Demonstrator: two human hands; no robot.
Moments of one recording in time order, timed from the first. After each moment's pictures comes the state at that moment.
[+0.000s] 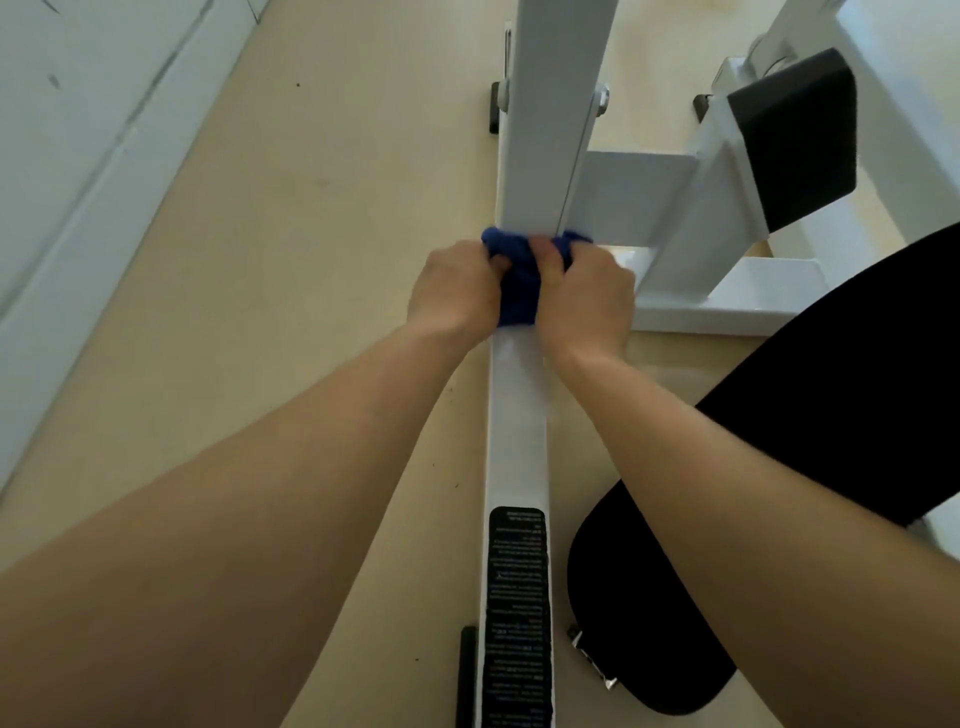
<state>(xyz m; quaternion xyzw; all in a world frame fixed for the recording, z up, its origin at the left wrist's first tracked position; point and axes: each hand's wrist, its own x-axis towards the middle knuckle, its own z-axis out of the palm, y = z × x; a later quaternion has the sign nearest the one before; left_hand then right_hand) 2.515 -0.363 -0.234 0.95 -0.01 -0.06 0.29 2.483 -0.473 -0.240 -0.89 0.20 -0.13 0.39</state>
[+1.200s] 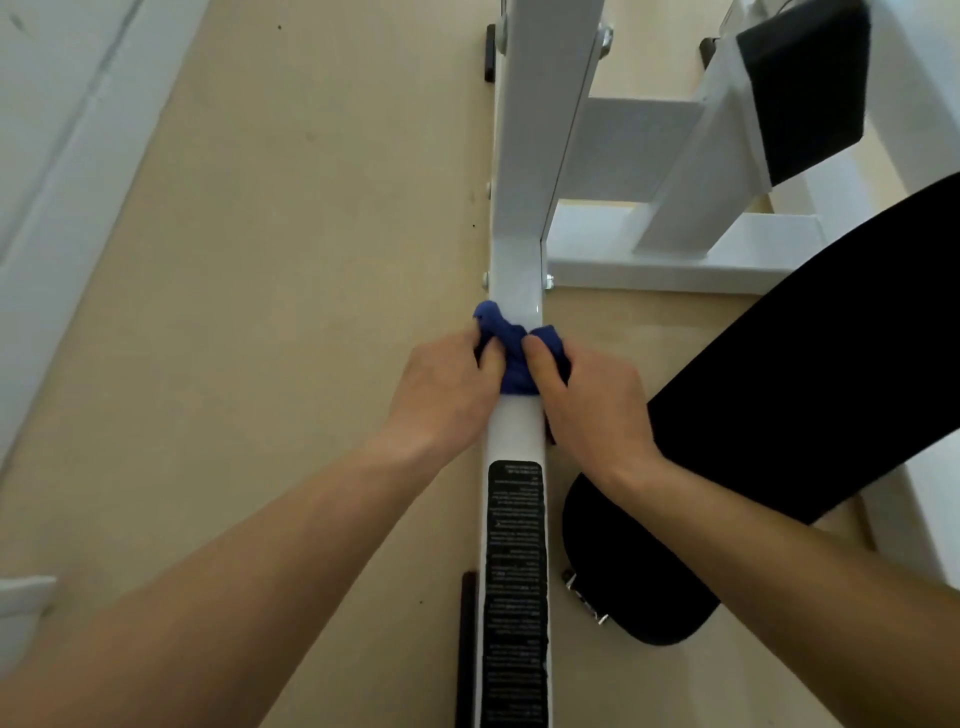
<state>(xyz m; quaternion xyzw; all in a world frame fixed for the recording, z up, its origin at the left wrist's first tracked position) 2.401 -0.340 -0.253 0.93 -0.01 -0.12 0.35 2.369 -0.478 -0.256 -0.94 0.11 0.01 0.32</state>
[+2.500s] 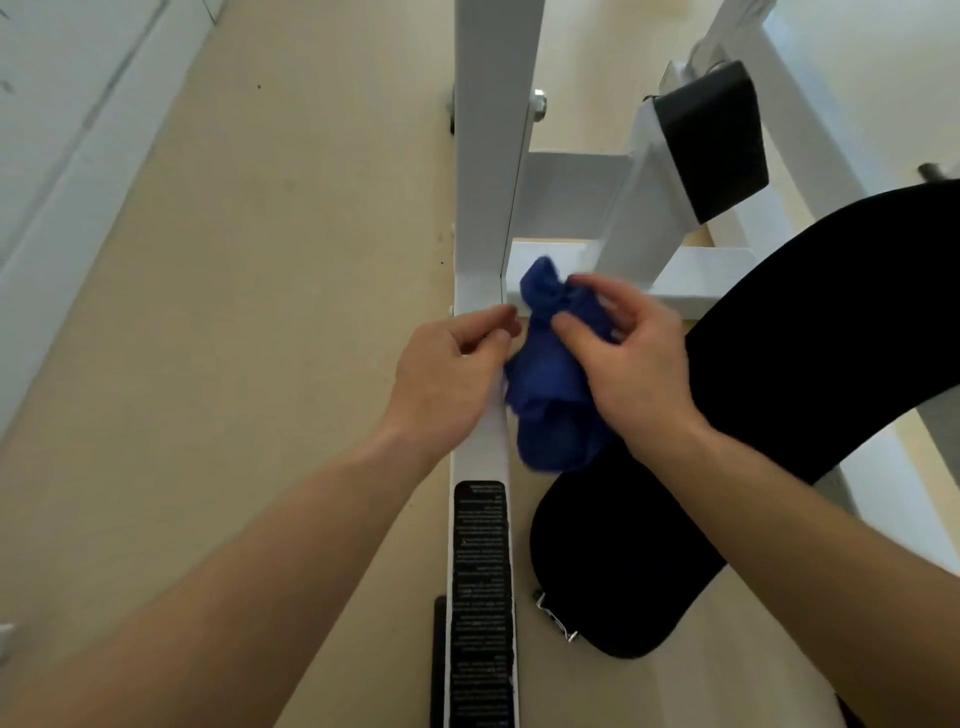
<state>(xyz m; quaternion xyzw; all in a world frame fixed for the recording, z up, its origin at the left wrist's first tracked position) 2.398 -0.367 -0.206 0.79 0.01 -0.10 0.61 2.381 -0.522 -0.205 -0.79 0.13 -0.11 0.59</state>
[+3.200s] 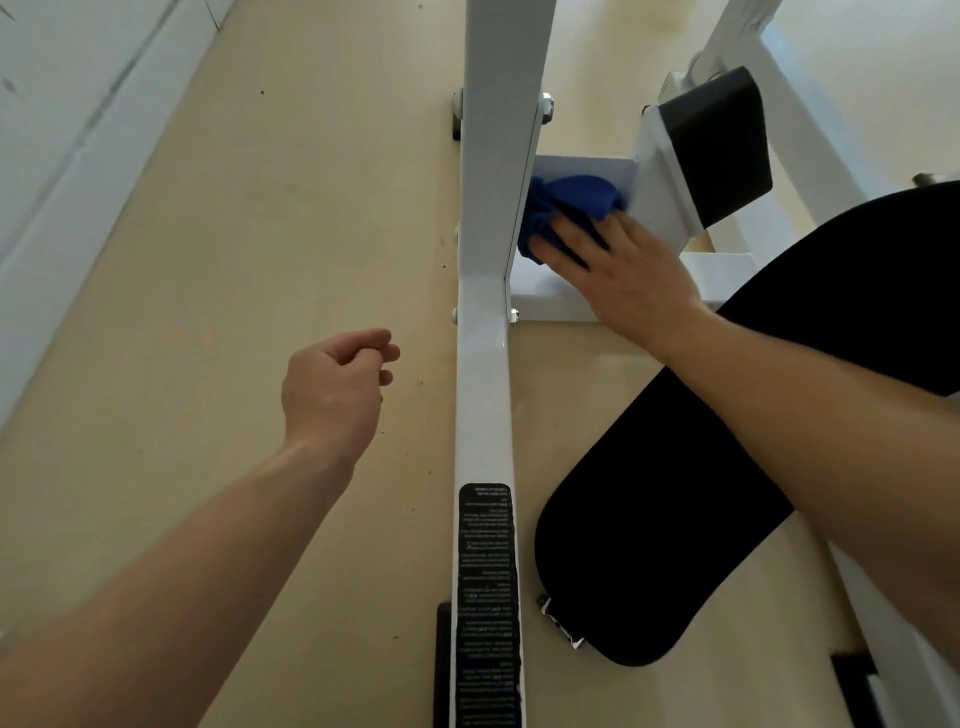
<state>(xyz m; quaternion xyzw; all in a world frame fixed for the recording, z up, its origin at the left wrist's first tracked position) 2.403 -0.302 -0.228 0.78 0.22 -0.03 0.59 2.494 -0.600 -0.260 -0.88 -0.26 -0.25 -0.32</state>
